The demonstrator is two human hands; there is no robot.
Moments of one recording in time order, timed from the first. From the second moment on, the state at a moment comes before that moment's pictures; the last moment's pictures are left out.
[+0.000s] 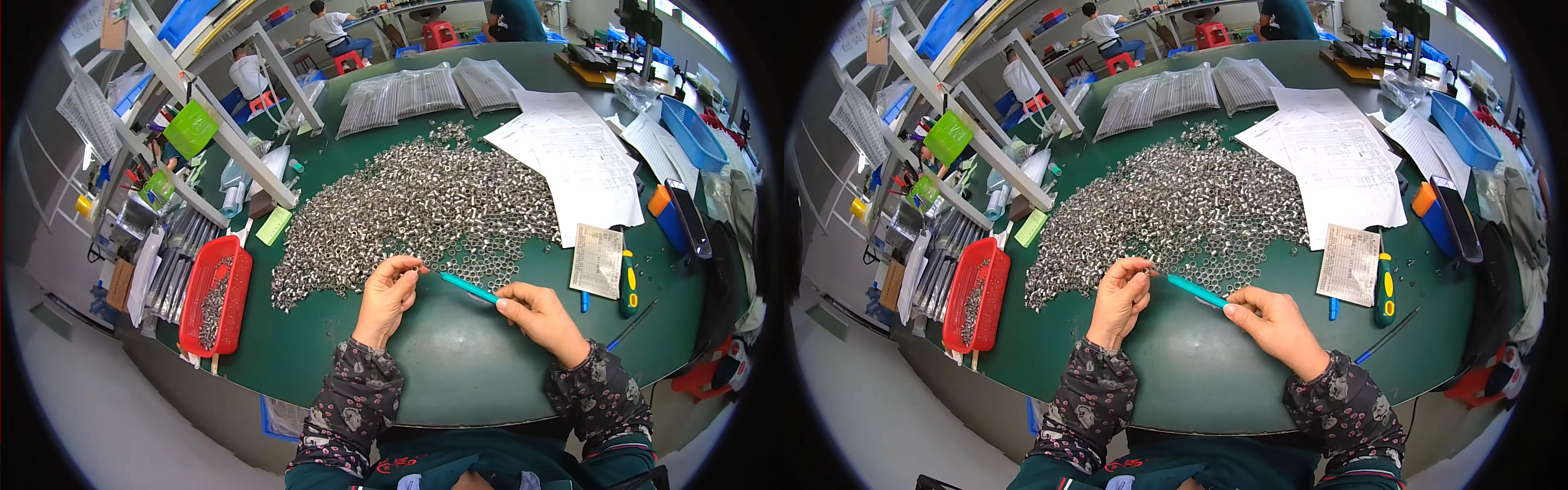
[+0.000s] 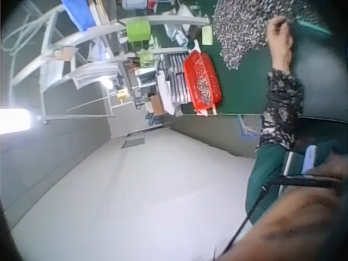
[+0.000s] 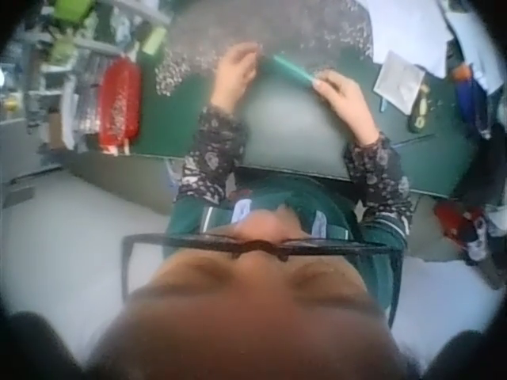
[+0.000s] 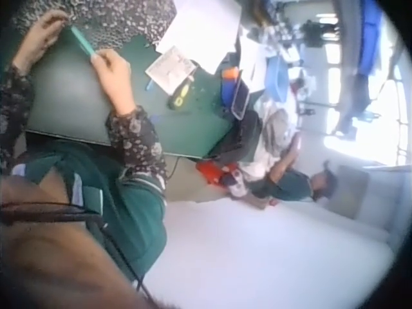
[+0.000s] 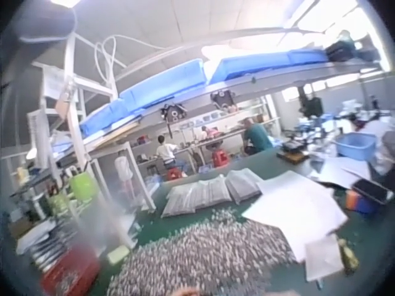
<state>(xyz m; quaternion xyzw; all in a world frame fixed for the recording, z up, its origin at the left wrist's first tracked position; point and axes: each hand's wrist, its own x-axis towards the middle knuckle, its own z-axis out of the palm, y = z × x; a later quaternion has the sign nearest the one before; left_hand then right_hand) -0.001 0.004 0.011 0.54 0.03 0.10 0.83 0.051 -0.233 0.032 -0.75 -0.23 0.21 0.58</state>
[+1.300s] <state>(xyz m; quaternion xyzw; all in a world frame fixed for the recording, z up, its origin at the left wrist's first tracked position) -0.001 -0.002 0.012 0.55 0.09 0.14 0.82 0.047 -0.229 0.030 -0.81 -0.30 0.04 0.51</state>
